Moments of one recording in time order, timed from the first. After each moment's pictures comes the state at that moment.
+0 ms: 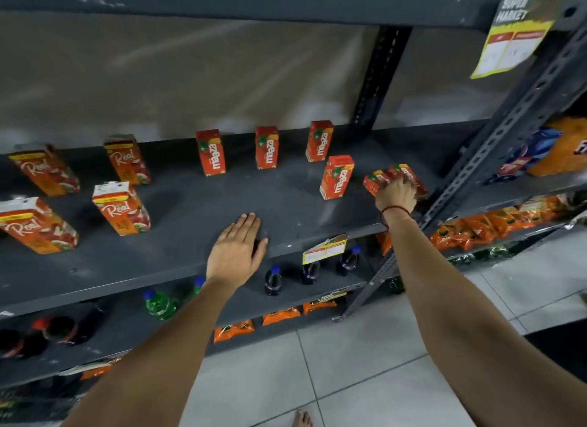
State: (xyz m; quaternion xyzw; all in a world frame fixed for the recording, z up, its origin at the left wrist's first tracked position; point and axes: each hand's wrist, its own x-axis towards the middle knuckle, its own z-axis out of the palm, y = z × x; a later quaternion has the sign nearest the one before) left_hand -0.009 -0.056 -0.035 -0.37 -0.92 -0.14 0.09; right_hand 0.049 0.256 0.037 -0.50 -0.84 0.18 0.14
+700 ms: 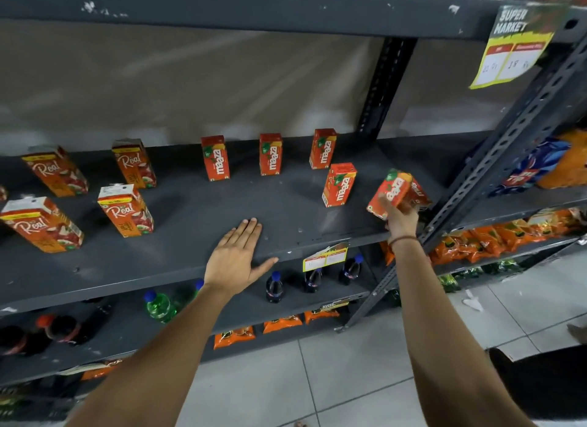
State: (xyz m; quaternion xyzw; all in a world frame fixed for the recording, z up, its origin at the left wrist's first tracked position) left_hand -0.007 -0.058 -0.037 -0.37 -0.93 -0.03 0.07; right_hand 0.077 0.254 0.020 -0.44 -0.58 0.63 0.28
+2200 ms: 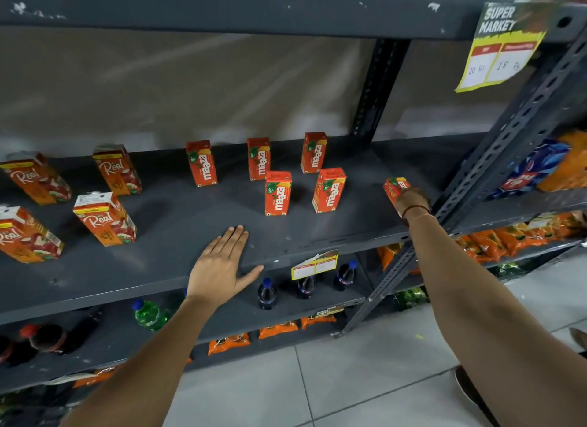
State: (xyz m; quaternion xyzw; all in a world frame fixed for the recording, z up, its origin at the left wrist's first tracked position) left_hand -0.008 -0.054 -0.039 -0.36 -0.93 -0.06 0.10; right_hand 0.036 0.347 0.032 -0.50 -0.82 0.27 0.05
